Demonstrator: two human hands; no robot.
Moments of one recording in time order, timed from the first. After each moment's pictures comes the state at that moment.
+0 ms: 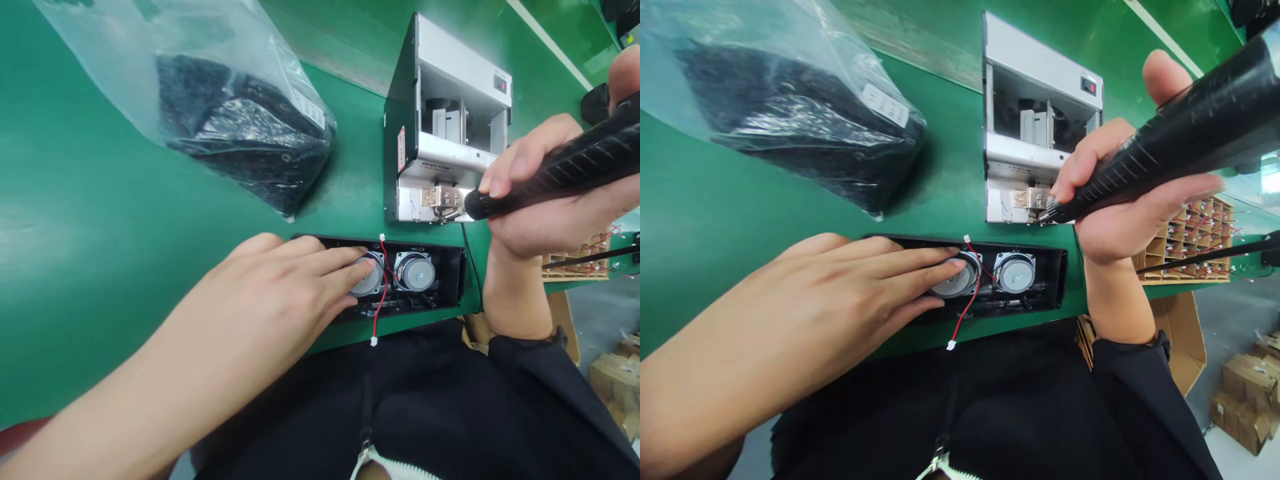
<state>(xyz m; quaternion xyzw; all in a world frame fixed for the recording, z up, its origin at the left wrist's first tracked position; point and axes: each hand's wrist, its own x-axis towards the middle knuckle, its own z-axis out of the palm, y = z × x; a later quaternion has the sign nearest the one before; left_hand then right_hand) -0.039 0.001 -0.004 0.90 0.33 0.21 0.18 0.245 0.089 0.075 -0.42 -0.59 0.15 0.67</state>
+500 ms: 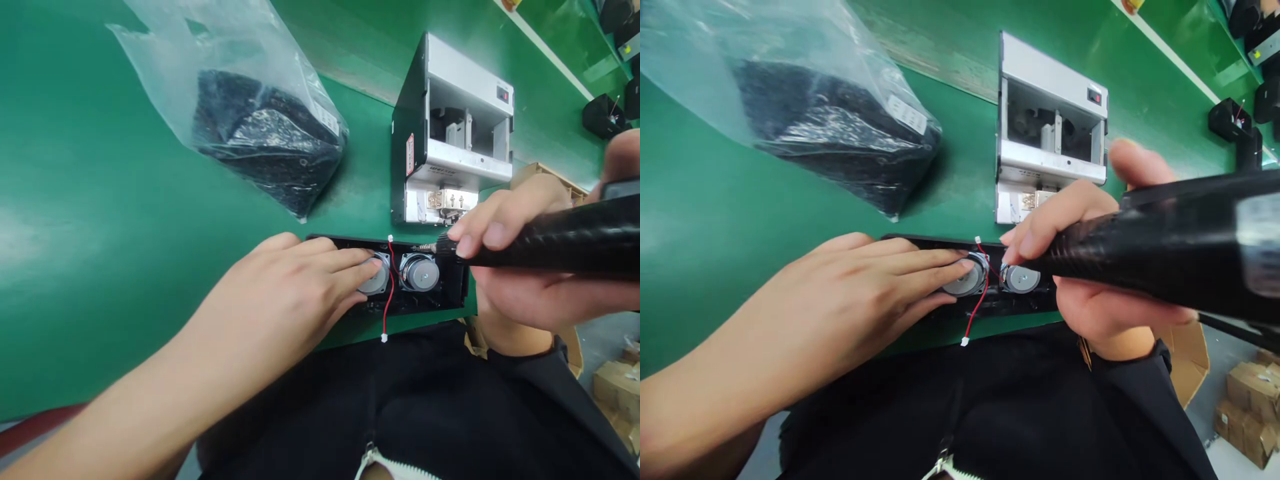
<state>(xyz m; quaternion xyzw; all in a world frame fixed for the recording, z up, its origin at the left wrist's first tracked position) -0.037 0.002 -0.008 0.90 0.34 0.20 0.20 0.220 0.014 0.111 -0.41 -0.57 0.36 0.61</state>
